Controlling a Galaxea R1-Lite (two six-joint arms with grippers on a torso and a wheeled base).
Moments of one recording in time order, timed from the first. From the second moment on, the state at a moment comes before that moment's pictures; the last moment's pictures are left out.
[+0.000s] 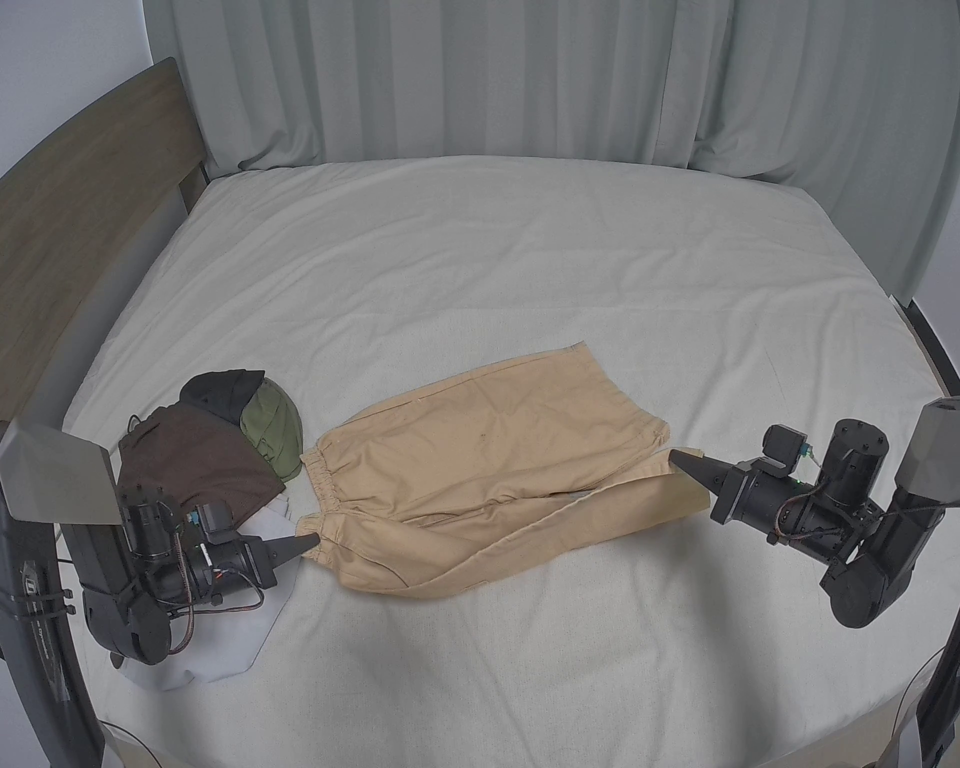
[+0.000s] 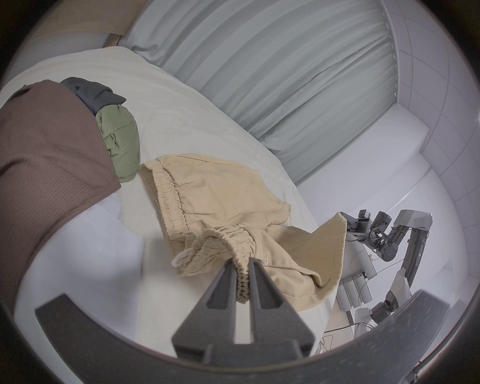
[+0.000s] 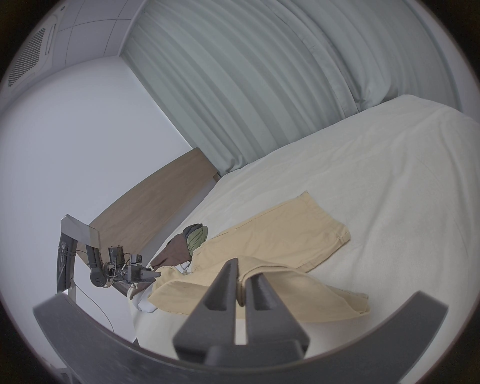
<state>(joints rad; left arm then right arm) 0.01 2.28 -0.36 -1.55 -0.76 -0.38 0.23 2.06 -0.43 -1.54 0.46 0.38</state>
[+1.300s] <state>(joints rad) 0.03 2.25 -0.40 -1.55 -0.75 -0.44 0.25 2.07 -0.61 -1.54 0.41 0.38</state>
